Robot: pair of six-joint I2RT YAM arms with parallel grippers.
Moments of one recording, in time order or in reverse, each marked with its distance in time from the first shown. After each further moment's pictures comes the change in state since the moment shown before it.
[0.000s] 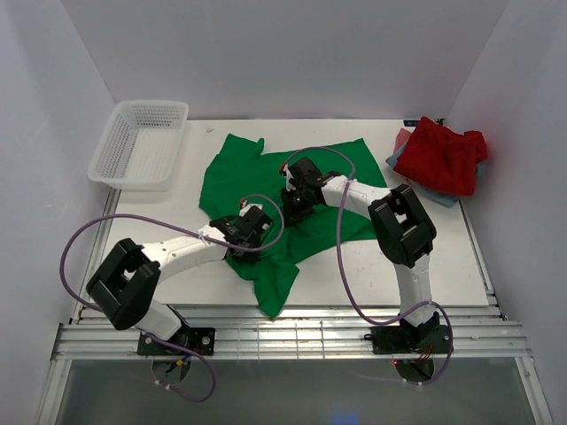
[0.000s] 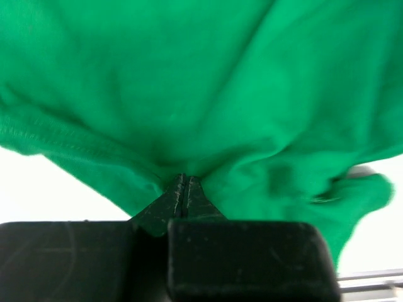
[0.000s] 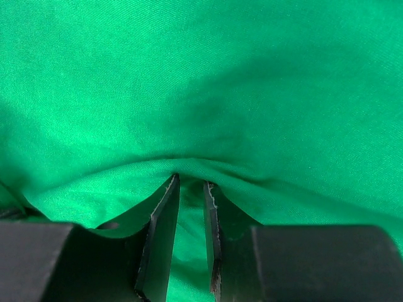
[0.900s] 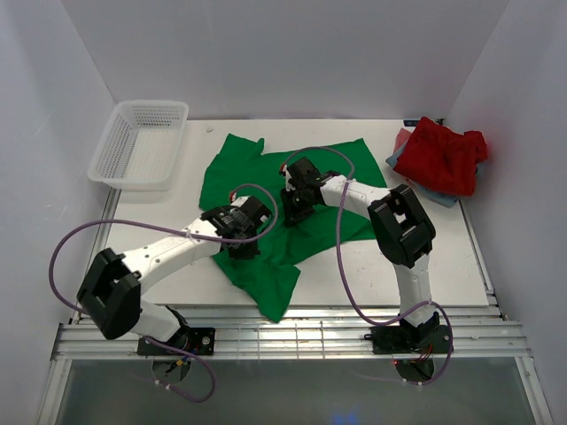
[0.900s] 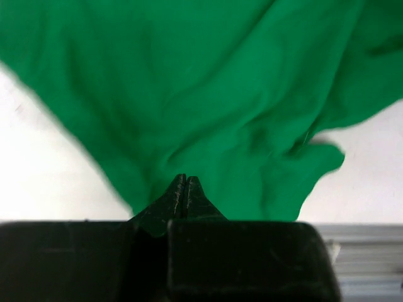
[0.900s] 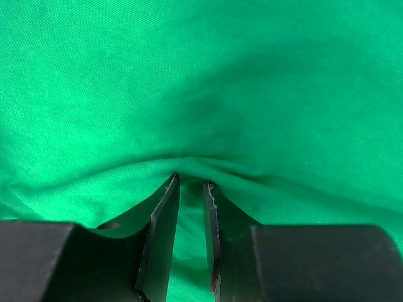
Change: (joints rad) left arm -0.010 -0.157 0.118 -0.338 -0.006 -0.189; right arm 0.002 0.000 0.014 -0.026 0.026 -0.001
